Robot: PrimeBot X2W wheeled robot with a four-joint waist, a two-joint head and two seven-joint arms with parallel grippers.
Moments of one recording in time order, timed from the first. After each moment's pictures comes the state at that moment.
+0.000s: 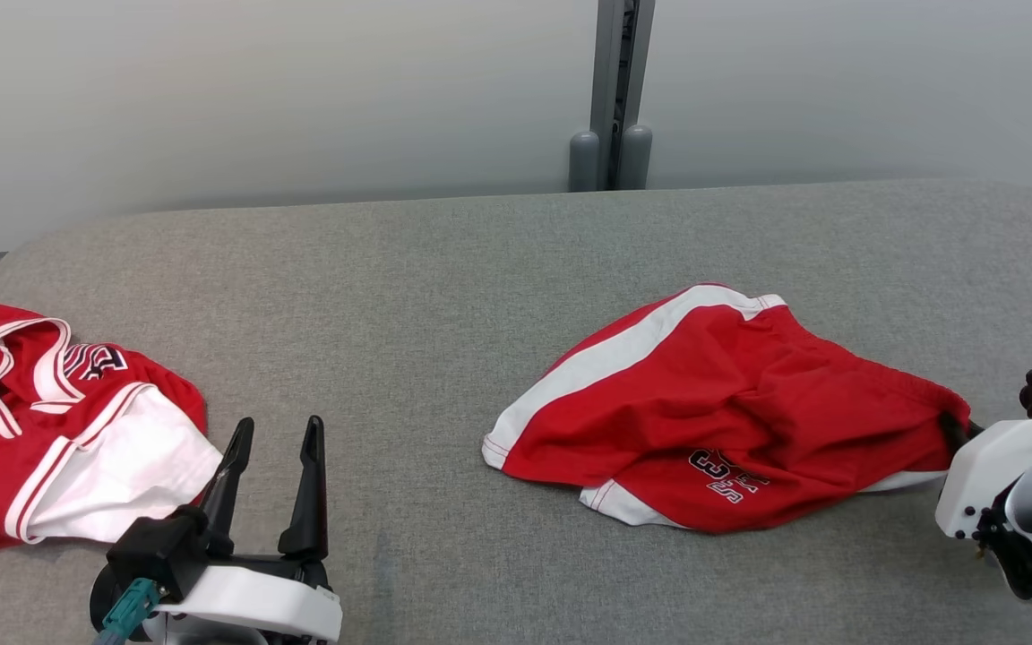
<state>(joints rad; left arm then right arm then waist) -0.03 0.07 -0.12 0.19 -0.33 -0.05 -0.26 -0.69 -0.39 0.85 1.17 1.03 0.13 -0.13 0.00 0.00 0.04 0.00</state>
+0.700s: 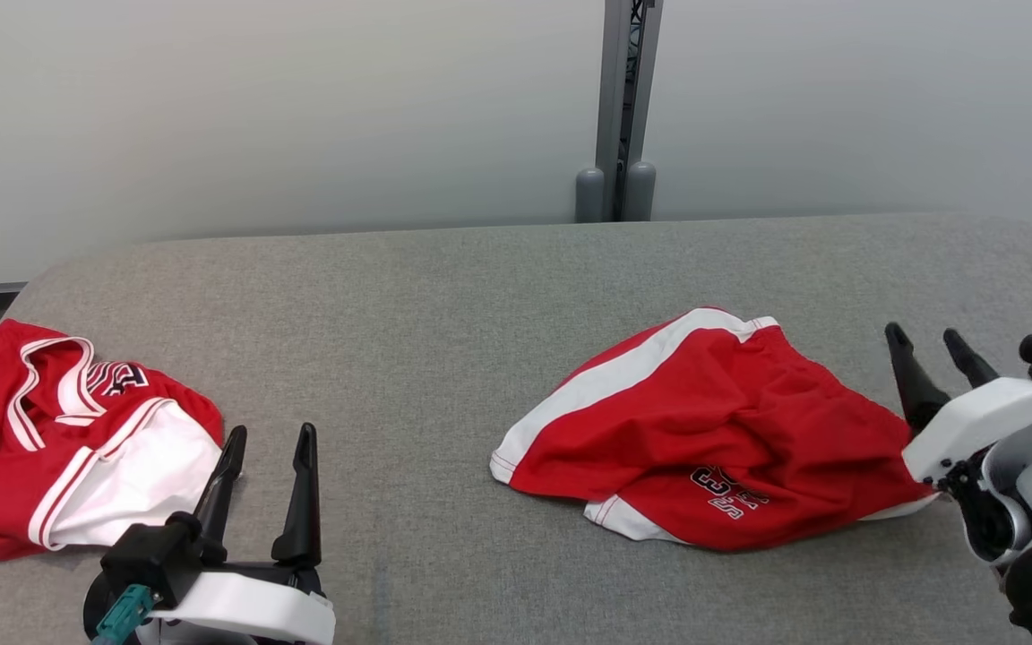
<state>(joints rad) -0.02 0.06 -0.10 0.20 -0.32 -0.06 -0.26 -0.64 -0.37 0.69 0.97 0.99 0.13 -0.26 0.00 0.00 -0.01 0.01</state>
